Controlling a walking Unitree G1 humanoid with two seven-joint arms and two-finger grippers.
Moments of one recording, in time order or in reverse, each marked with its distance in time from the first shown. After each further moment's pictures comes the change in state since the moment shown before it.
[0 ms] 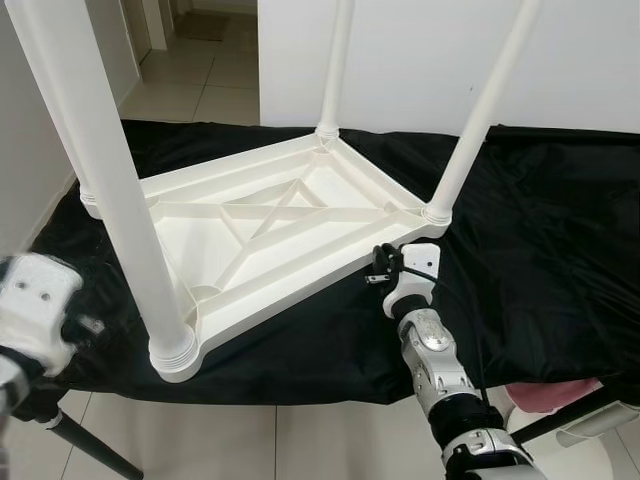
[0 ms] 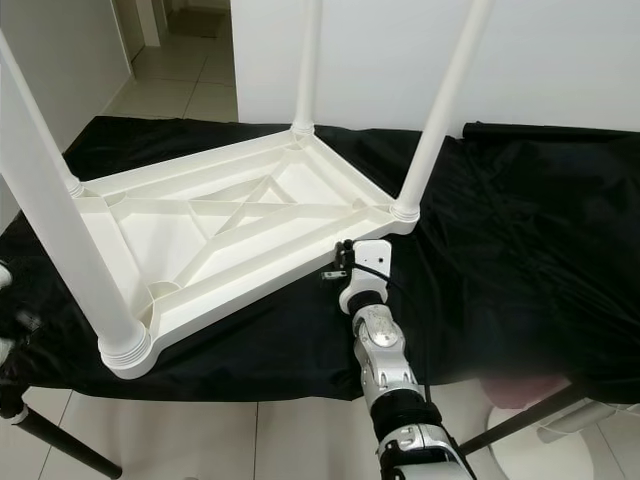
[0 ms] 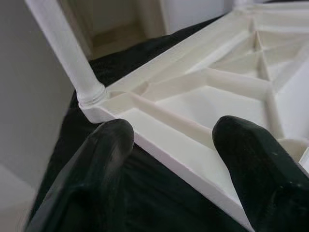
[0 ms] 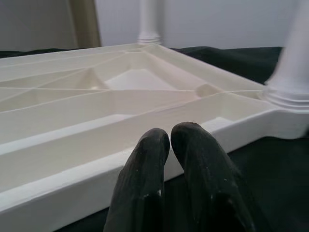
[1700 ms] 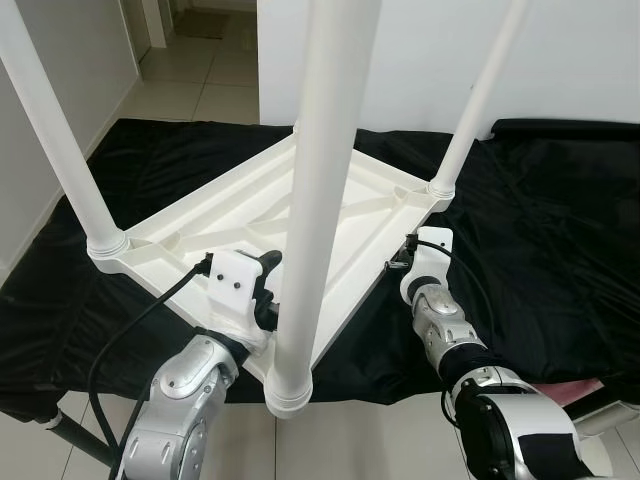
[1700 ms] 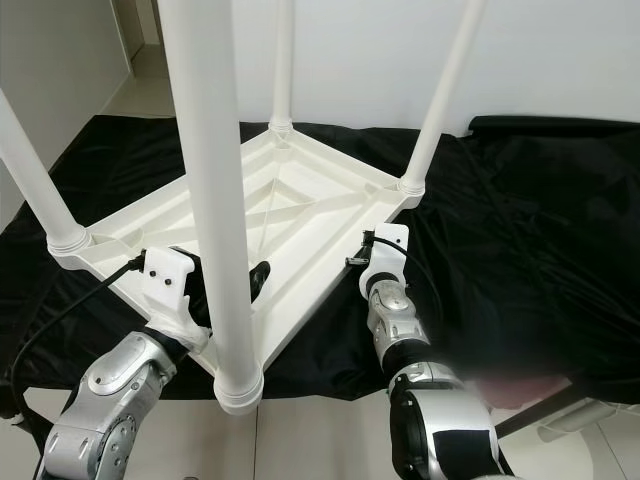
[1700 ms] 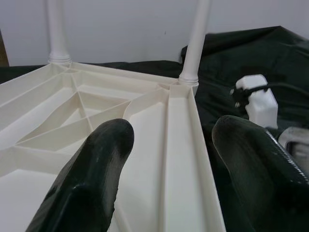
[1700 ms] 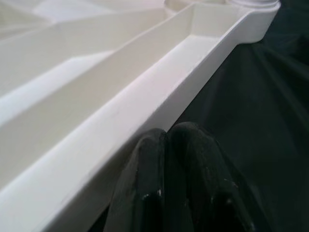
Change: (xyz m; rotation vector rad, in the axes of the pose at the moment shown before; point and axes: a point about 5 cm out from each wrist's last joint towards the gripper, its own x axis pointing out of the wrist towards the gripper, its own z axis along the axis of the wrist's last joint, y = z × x) left arm 0.051 -0.152 0.045 -0.395 -0.270 -0.432; right arm 0.034 -0.020 -0.014 -0.053 0.304 -0.084
